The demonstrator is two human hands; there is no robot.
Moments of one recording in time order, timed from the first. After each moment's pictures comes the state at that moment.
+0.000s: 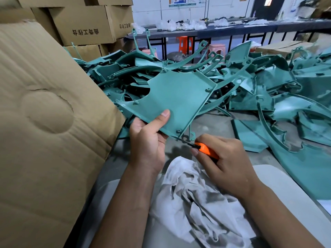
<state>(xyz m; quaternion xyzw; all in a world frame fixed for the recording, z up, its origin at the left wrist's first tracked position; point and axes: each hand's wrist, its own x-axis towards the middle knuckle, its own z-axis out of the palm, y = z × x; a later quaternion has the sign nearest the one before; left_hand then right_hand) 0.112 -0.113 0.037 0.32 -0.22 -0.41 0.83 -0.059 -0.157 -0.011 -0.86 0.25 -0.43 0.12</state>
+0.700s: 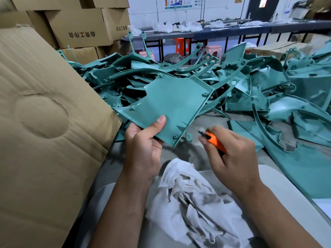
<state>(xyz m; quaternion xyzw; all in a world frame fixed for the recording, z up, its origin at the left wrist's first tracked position) 0.110 -0.105 0.042 0.31 -0.22 -0.43 0.82 -0.064 -0.164 -0.013 -0.79 0.30 -0.53 0.04</state>
